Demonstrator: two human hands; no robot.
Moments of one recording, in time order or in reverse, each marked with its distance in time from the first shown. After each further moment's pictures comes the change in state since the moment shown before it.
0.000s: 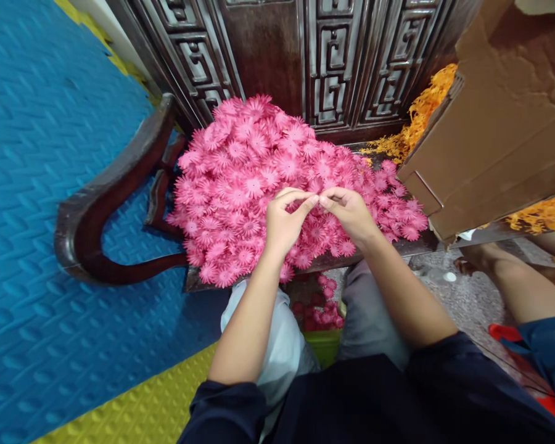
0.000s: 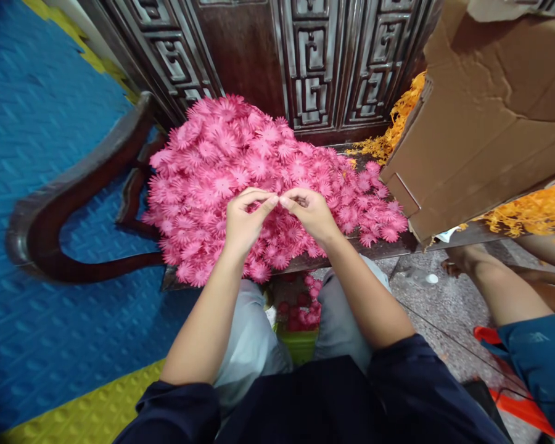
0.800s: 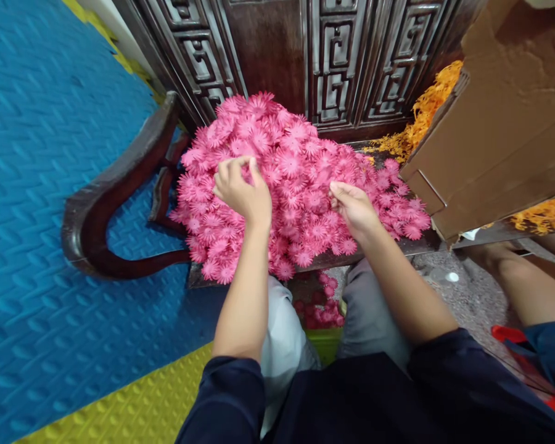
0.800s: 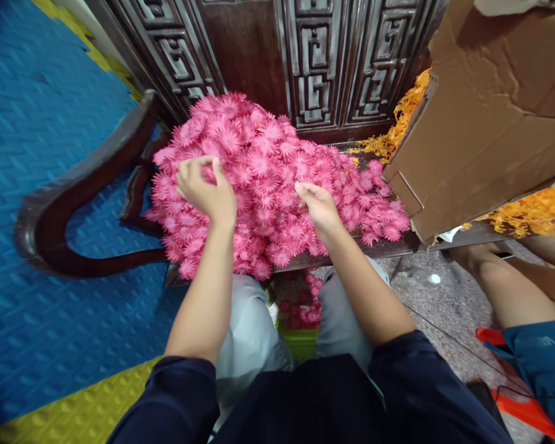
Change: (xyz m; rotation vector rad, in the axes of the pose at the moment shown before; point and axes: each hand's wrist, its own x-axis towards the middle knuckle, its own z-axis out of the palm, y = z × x) left_hand 0.039 -0.027 -0.027 0.529 0.634 -0.067; right_hand 0.012 0.020 -0.010 0.171 0.192 0.182
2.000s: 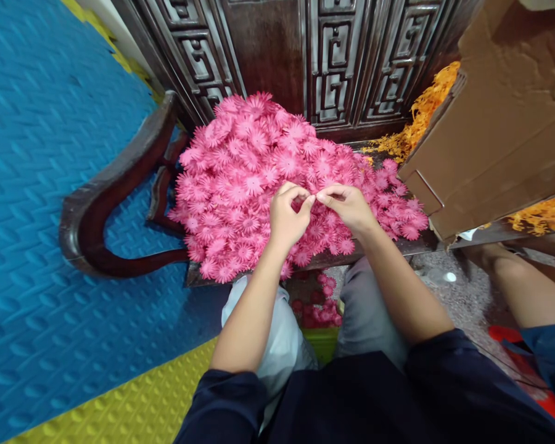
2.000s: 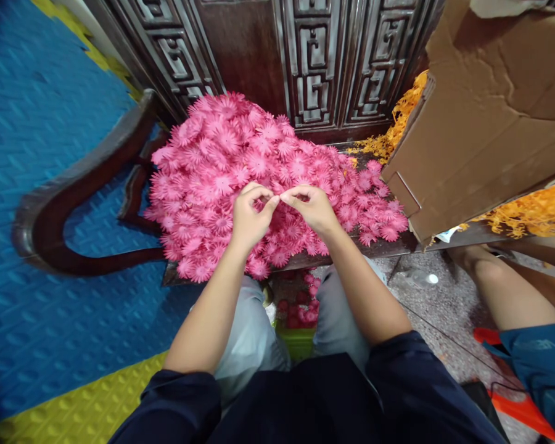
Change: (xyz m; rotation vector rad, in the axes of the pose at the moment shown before) left_hand -0.049 0.027 -0.009 -0.324 -0.626 0.183; right_hand -0.004 -0.009 -0.002 -0.321 -0.150 -0.216
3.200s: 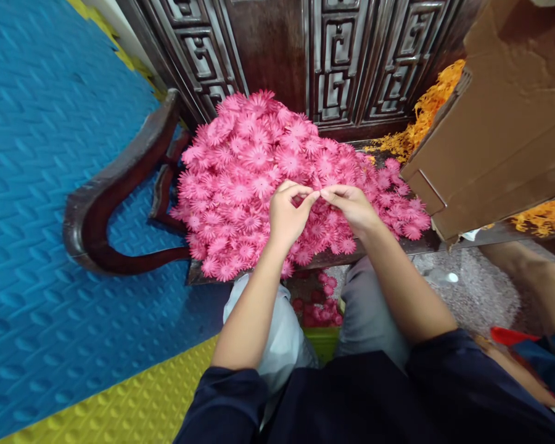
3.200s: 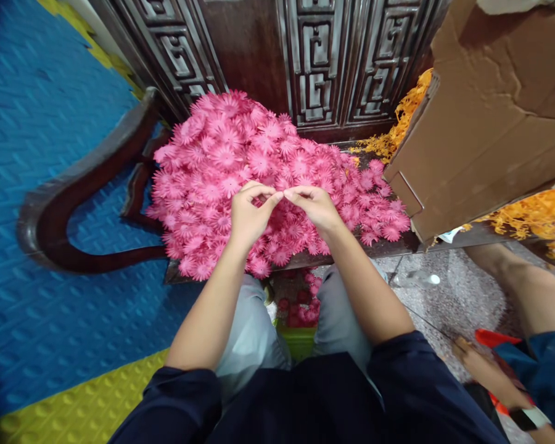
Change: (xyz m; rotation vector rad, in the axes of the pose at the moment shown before) left_hand 0.002 0.003 -0.001 -0.057 0.038 -0.072; right_hand 0.000 -0.002 0.003 0.223 0.032 0.160
